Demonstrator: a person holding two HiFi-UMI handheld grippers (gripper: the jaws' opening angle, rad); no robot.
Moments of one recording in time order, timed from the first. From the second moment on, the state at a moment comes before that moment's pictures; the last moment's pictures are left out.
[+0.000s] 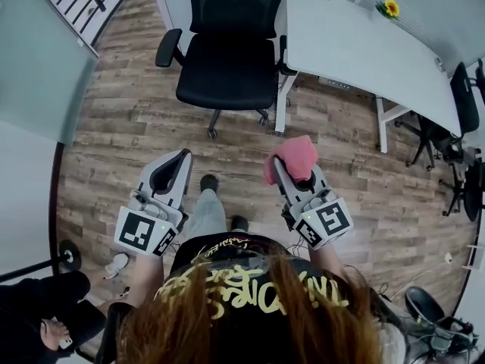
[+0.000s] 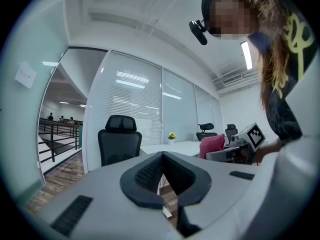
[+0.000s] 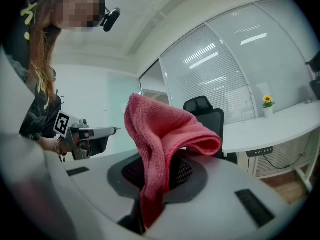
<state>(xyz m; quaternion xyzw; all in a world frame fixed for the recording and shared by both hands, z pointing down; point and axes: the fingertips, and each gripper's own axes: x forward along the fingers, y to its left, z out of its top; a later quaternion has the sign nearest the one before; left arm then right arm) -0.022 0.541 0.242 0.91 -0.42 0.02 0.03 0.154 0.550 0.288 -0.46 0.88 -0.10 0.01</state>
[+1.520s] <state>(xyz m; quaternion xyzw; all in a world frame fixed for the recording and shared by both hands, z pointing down) -0.091 0.288 0.241 0.93 -0.36 -0.02 0.06 0.092 0.318 0.276 -0.53 0.84 -0.08 -0.01</state>
